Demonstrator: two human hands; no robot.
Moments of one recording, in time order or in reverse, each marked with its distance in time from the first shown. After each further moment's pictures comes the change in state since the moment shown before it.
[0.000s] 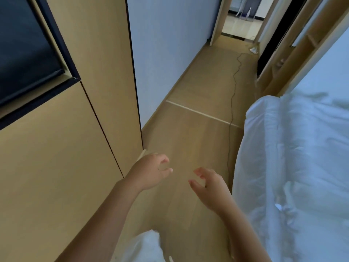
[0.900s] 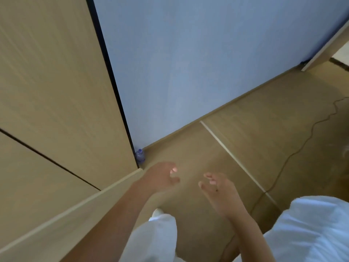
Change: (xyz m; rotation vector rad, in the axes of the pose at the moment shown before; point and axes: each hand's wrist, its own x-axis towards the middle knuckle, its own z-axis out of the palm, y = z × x) left_hand 0.455 0.069 0.012 -0.215 0.114 -0.447; right_hand 0.516 0.128 -0.136 -0.025 -0.417 -0.221
